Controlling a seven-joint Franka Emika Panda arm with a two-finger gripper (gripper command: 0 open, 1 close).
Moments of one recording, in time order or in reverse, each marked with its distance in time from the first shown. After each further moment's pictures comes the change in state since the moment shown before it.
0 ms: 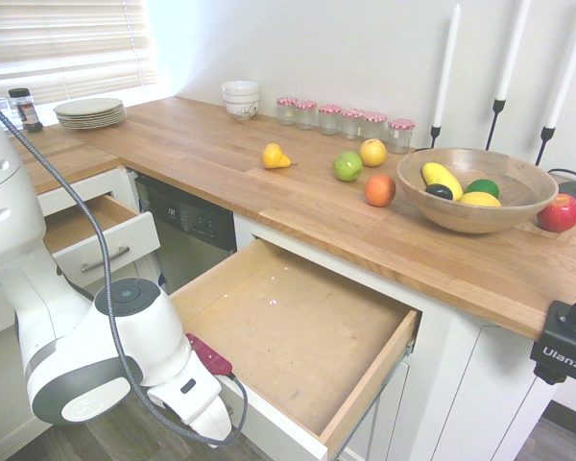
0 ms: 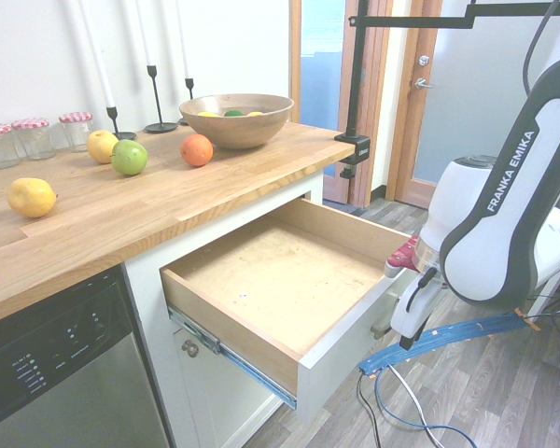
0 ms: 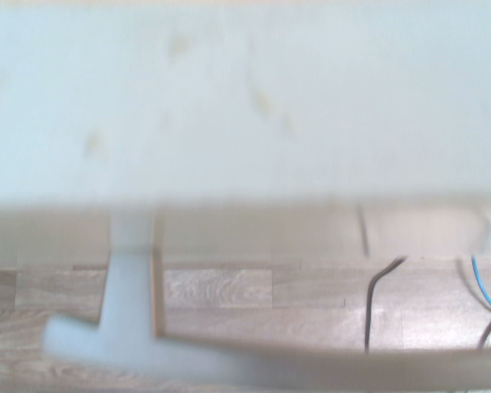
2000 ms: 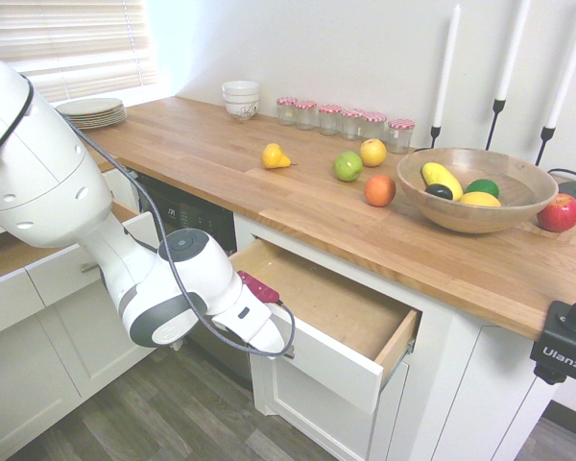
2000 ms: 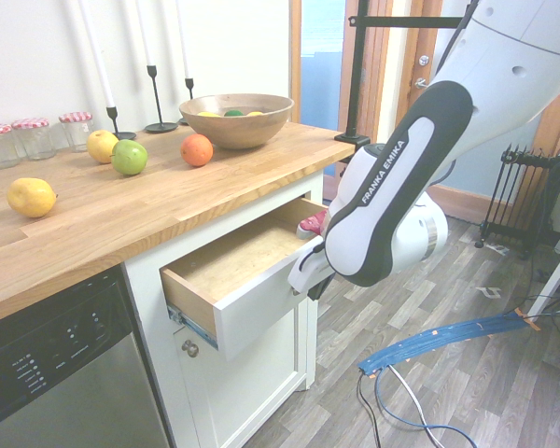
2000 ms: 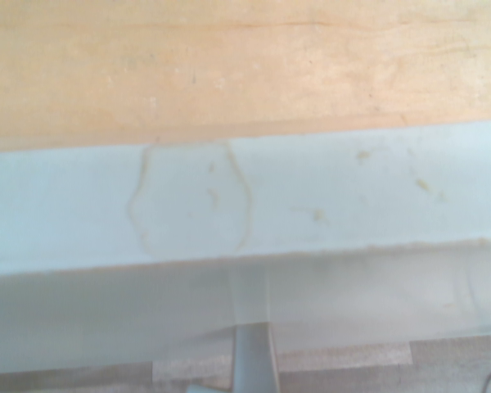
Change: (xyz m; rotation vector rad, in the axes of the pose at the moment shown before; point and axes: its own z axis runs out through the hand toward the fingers) arm 0.095 -0.138 0.009 0.157 0.178 0.063
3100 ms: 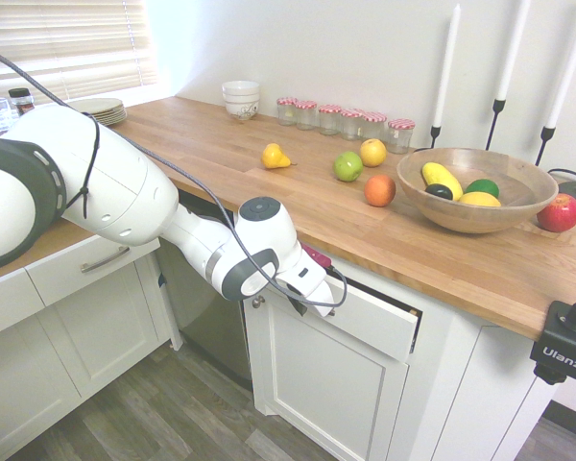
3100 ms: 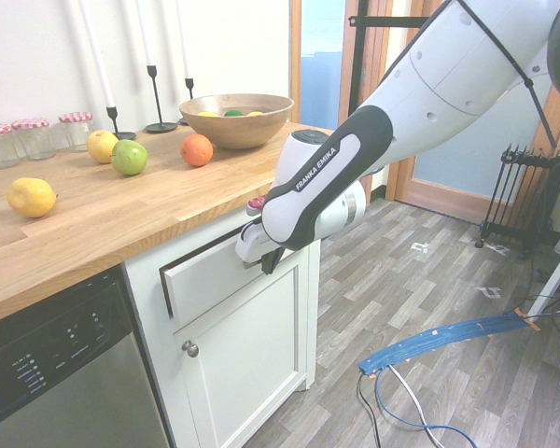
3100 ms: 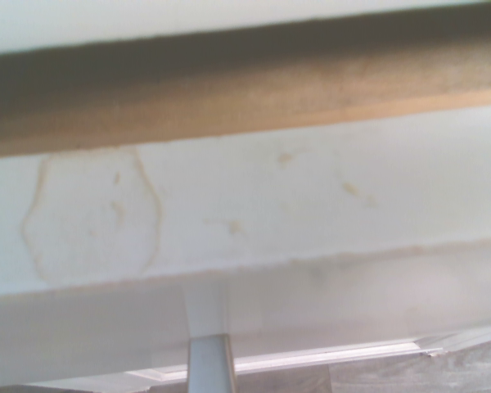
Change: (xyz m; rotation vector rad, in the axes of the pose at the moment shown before) arm 0.087 -0.088 0.049 -0.015 -0.006 0.035
